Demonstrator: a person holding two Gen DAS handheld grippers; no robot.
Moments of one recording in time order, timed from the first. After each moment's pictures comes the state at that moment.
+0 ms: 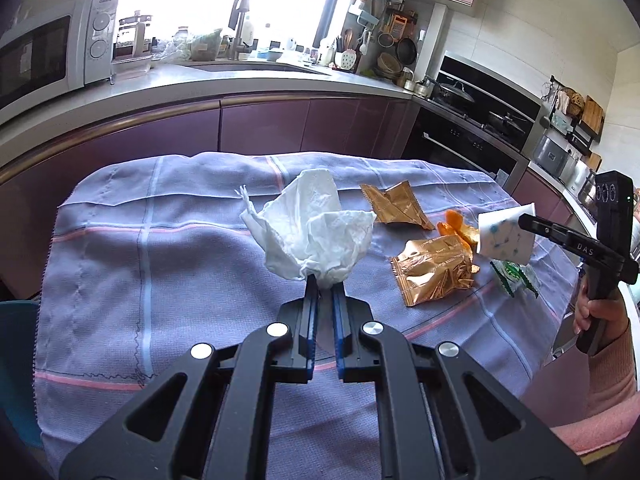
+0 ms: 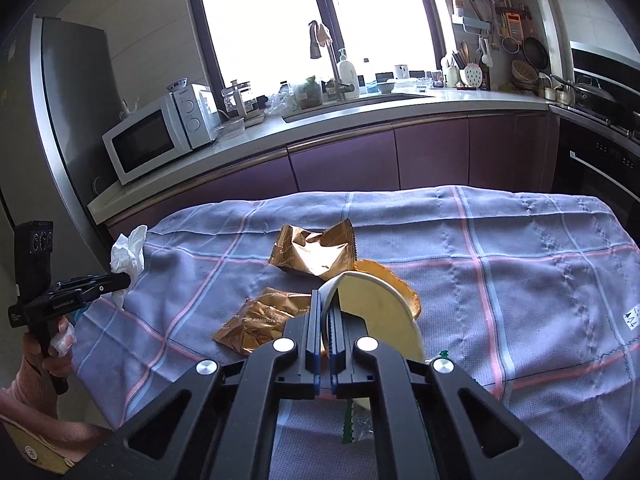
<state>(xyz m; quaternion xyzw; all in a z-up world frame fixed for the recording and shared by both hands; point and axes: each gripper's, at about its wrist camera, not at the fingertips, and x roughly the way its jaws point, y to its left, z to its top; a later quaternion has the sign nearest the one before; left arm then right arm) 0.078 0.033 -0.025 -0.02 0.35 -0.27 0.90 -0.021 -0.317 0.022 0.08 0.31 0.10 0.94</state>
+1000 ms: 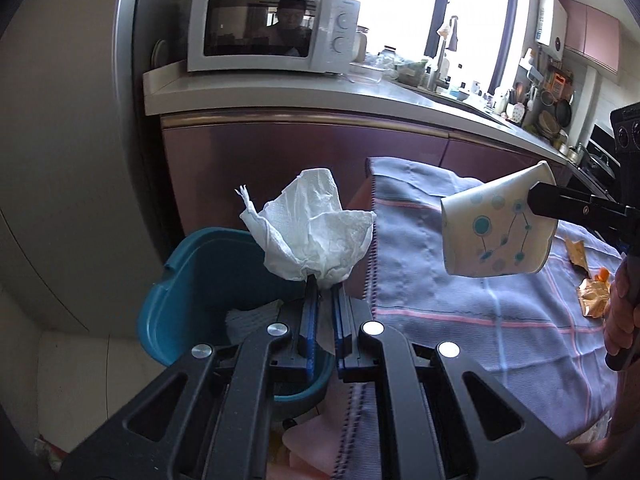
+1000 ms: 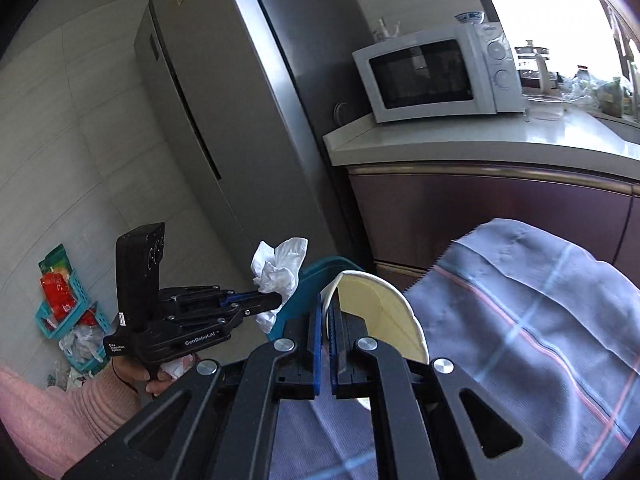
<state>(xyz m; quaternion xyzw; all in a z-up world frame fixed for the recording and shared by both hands) 0.030 0.310 -0.030 -0.09 0.34 0.03 0.94 0.099 0.063 0.047 0.02 0.33 0.52 0.79</state>
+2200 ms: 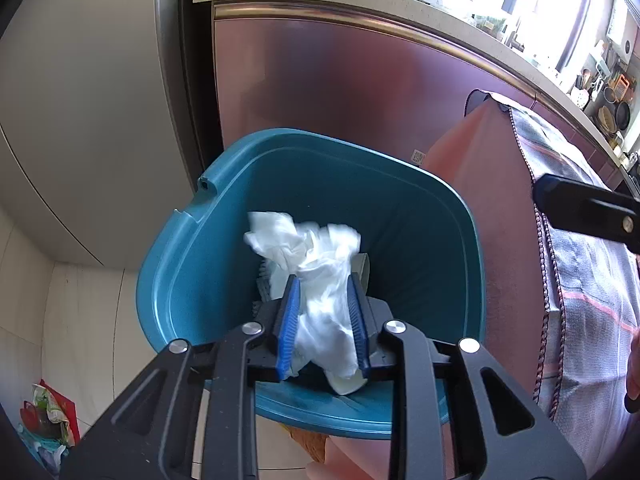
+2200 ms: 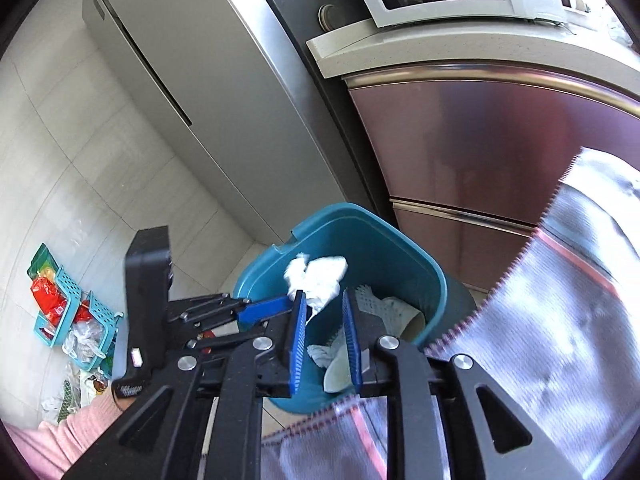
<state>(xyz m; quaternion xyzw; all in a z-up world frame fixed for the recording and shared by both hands) 0.086 0.377 -0.140 -0.13 0.45 0.09 0.88 0.136 0.165 -0.028 0.00 0.45 0.51 0.74</state>
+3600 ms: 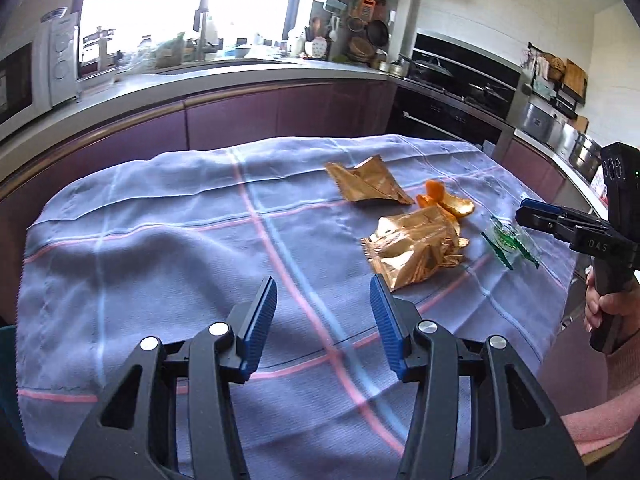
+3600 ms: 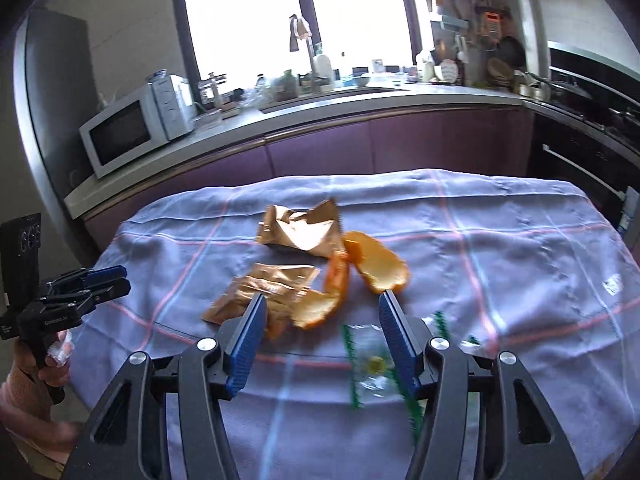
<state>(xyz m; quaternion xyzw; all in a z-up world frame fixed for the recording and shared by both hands) 0.072 -0.023 -0.053 0.04 0.35 -0.31 0.88 -0.039 -0.319 -0.006 0.08 0.34 0.01 0.94</state>
